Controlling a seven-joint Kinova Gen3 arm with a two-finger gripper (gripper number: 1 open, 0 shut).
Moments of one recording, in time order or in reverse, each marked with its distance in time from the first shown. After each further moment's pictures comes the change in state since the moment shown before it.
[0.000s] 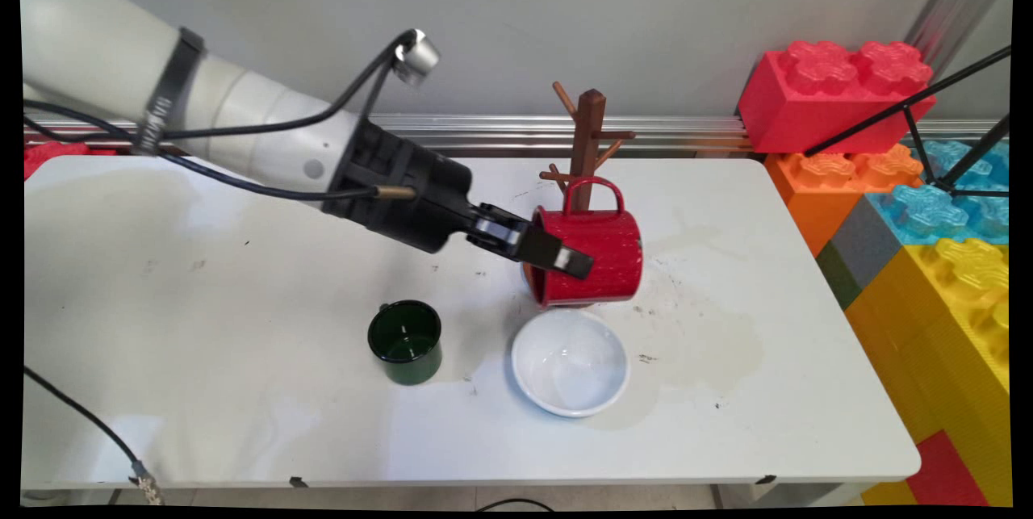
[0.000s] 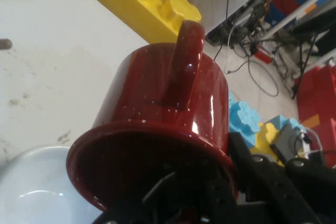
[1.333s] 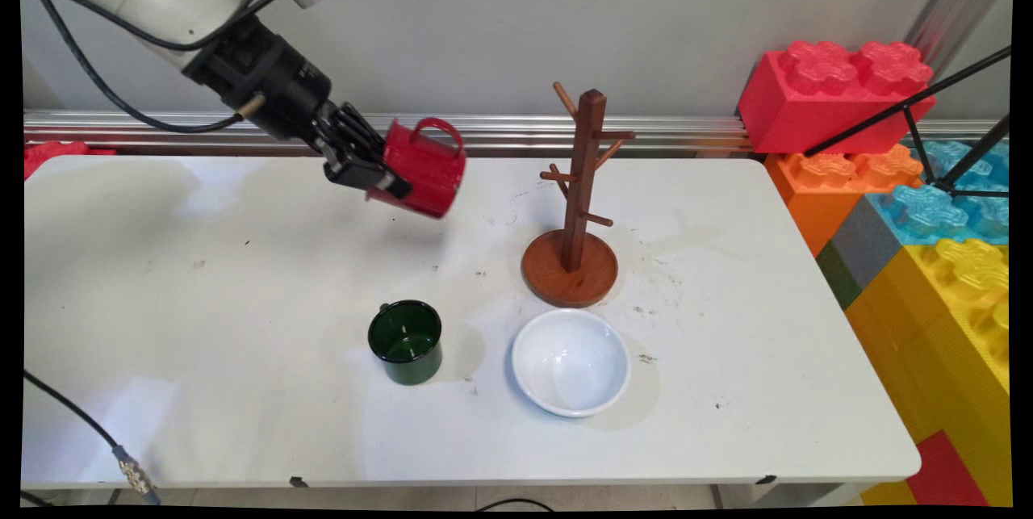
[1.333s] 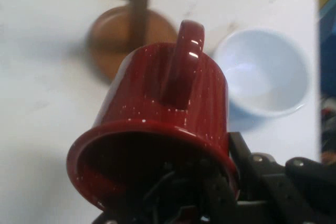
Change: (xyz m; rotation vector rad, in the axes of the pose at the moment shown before) arm 0.064 -0.060 -0.129 0.310 -0.352 0.421
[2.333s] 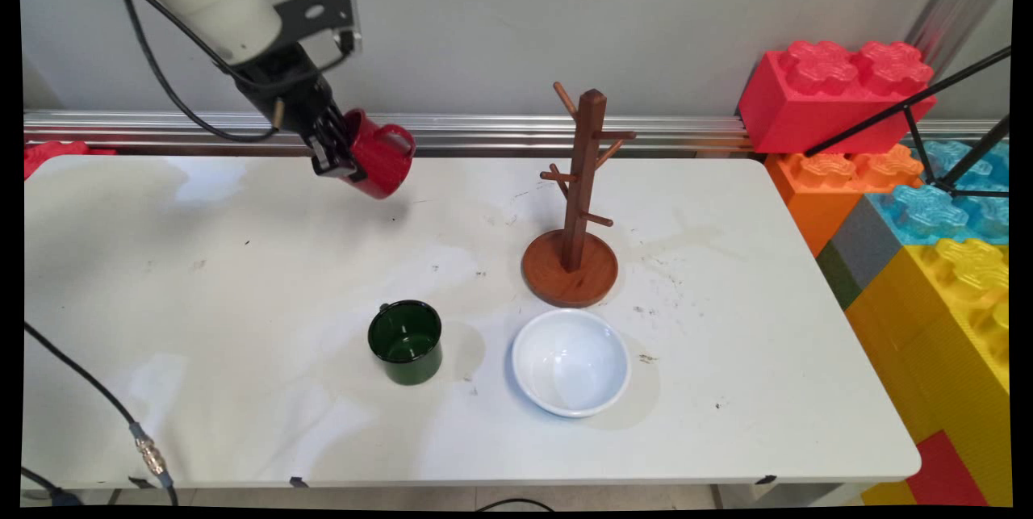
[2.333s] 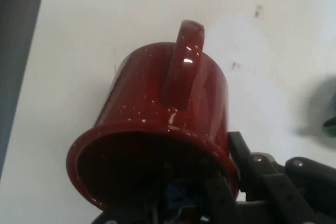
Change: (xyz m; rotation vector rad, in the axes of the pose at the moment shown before) arm 0.016 -0.043 0.033 0.256 -0.353 0.082
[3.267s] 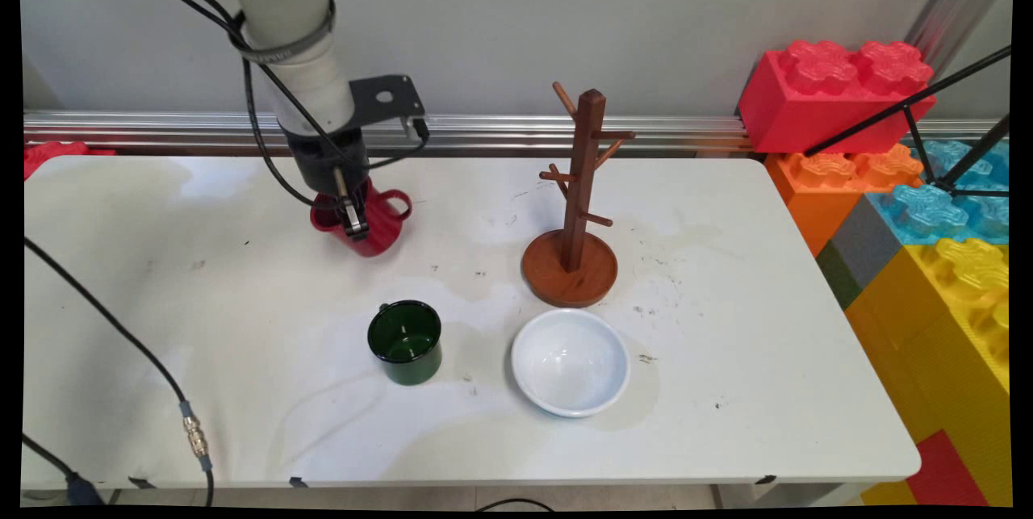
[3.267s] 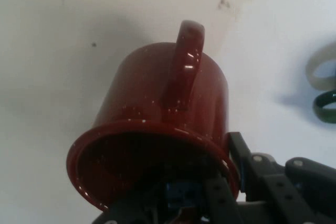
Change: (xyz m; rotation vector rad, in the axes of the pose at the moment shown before) arm 0.047 0.040 0.070 0.003 -0.297 -0.142
